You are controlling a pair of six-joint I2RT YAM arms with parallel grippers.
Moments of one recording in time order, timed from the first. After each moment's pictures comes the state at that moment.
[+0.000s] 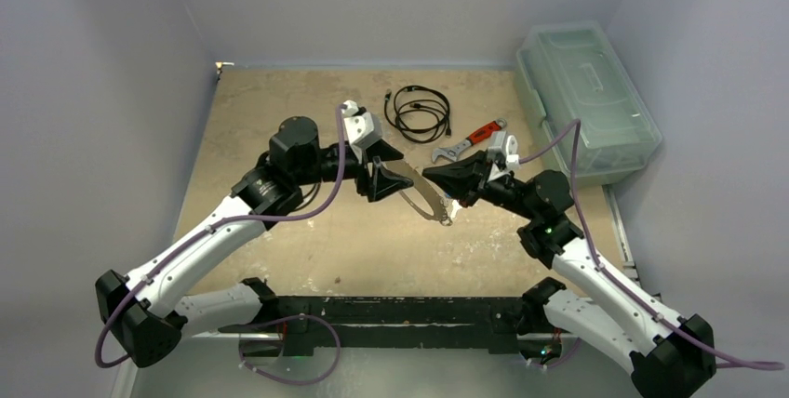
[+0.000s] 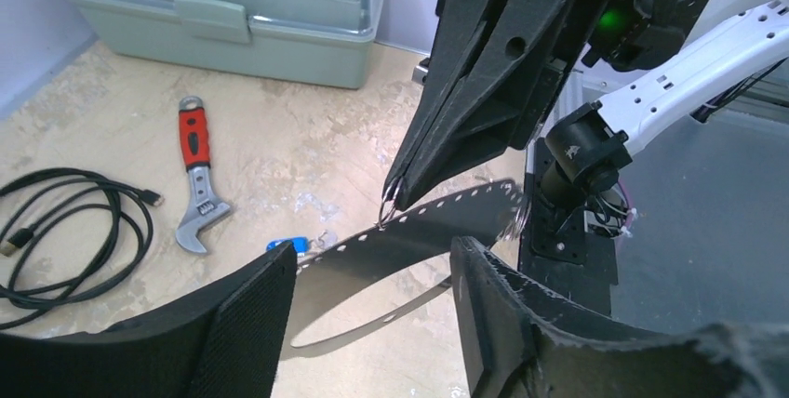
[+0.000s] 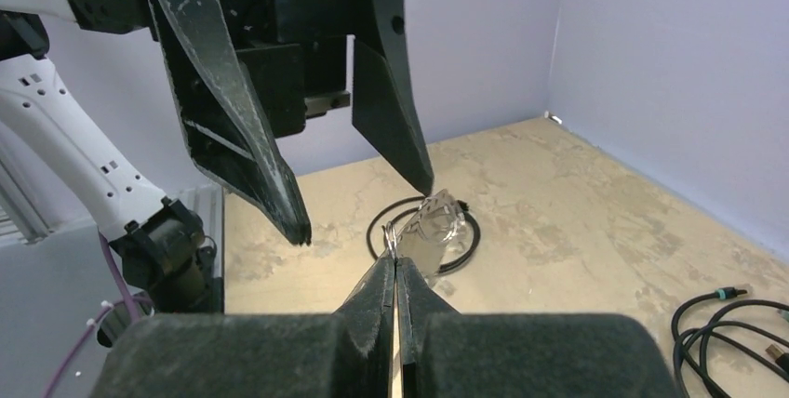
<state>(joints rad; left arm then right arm) -0.71 1.10 1.04 -0.07 0.61 -0.04 0.56 0.82 0.57 0.53 -0.62 0.23</state>
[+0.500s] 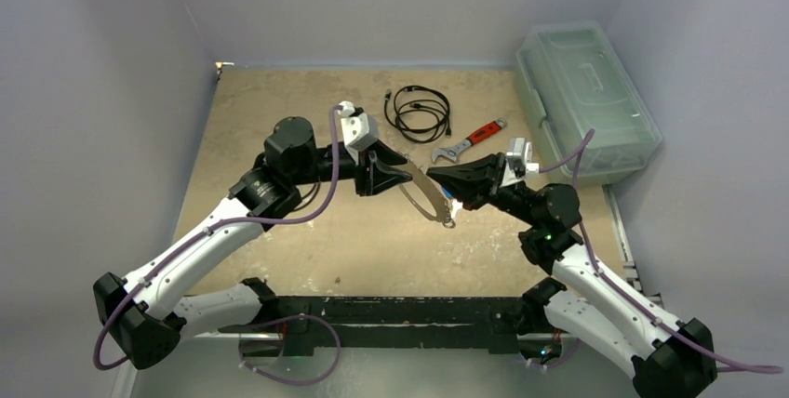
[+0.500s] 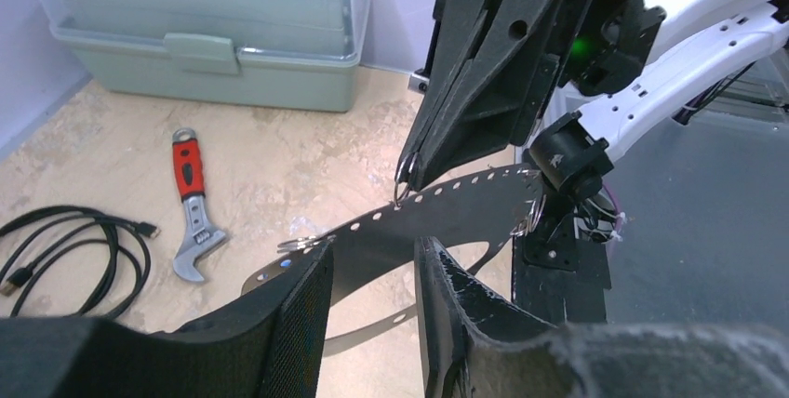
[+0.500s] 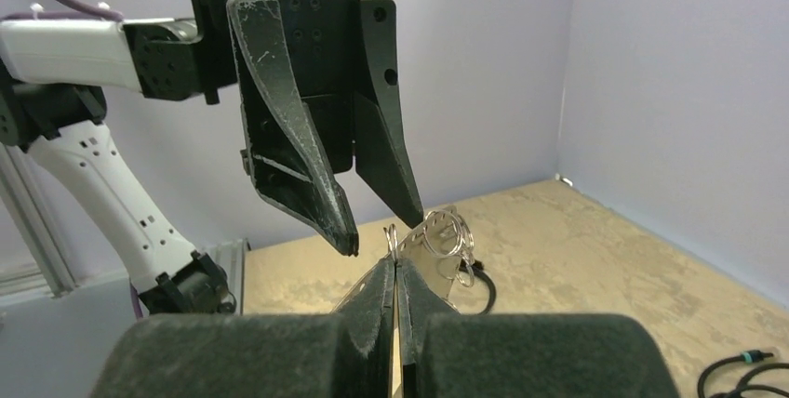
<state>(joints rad) -0.71 1.08 1.04 -0.03 0.65 -0.04 0.56 0.79 0.51 0.73 -0.59 0.35</state>
